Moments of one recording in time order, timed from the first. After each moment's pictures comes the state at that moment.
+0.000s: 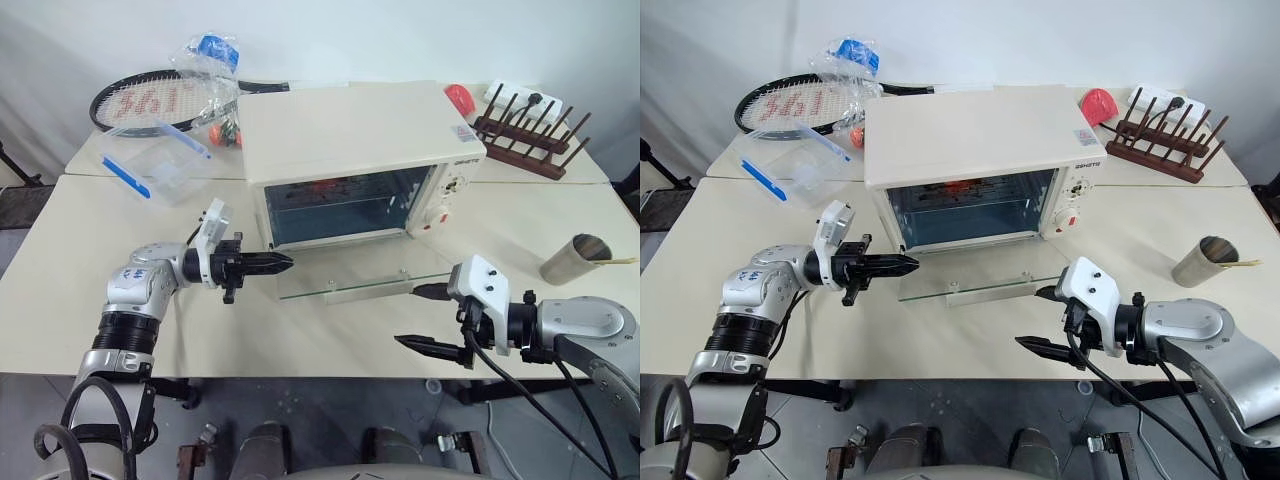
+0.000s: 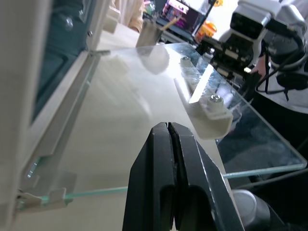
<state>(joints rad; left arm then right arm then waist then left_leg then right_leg) -0.68 0.54 -0.02 0.41 -0.48 0.49 -1.40 -0.13 -0.91 -0.12 -0.64 0.58 0.86 0.86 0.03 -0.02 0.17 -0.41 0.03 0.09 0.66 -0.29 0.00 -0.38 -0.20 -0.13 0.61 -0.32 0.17</state>
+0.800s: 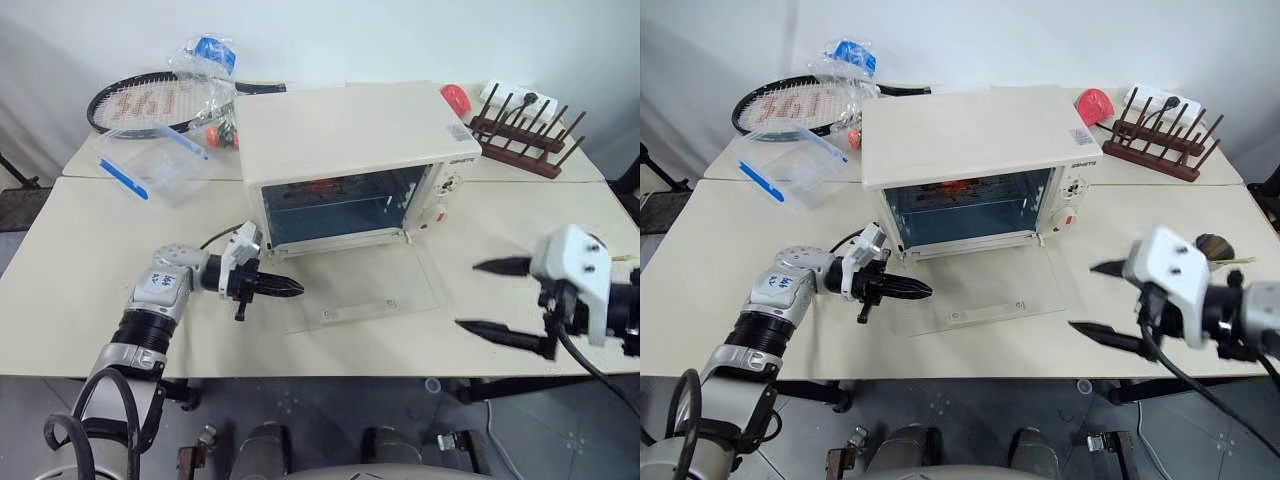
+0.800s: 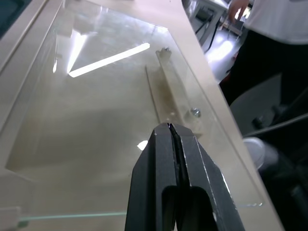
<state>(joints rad) -0.71 0.52 -0.15 0.49 -0.30 0.24 -1.46 -0.18 -1.10 -0.42 -0.71 0.70 0.90 0.93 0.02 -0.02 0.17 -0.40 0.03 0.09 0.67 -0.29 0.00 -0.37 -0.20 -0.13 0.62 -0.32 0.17</state>
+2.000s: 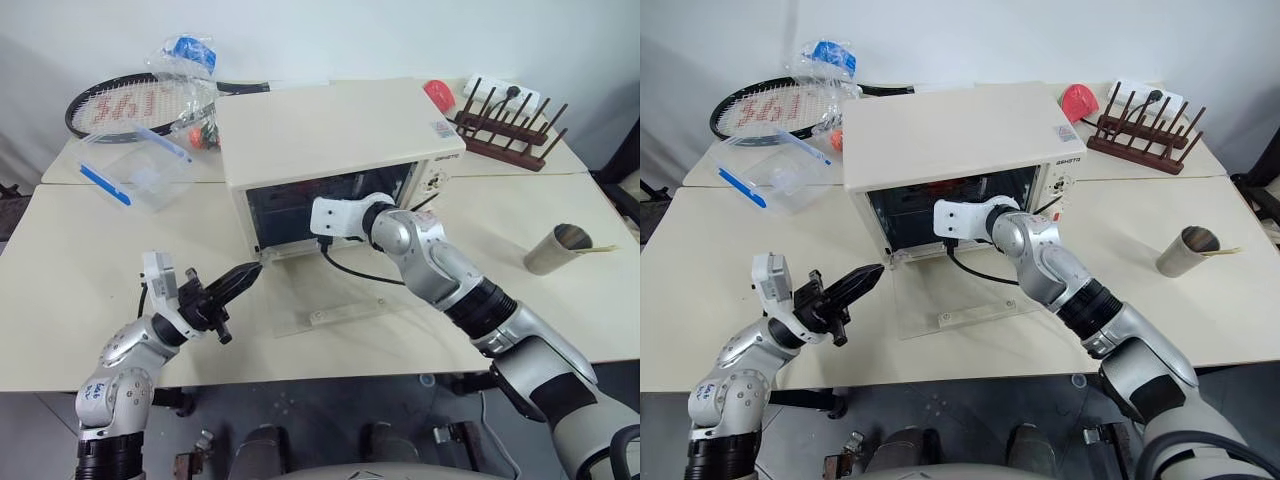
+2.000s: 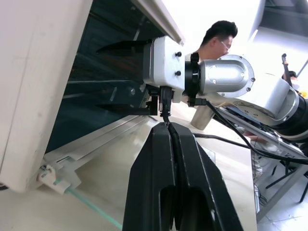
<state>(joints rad) -0.07 0.36 0.29 -0.23 -0.75 0.41 -0.87 -0.96 -0.43 0.66 0.20 -0.54 0.36 0.42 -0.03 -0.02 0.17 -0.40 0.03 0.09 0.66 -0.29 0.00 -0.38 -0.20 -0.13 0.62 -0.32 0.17</state>
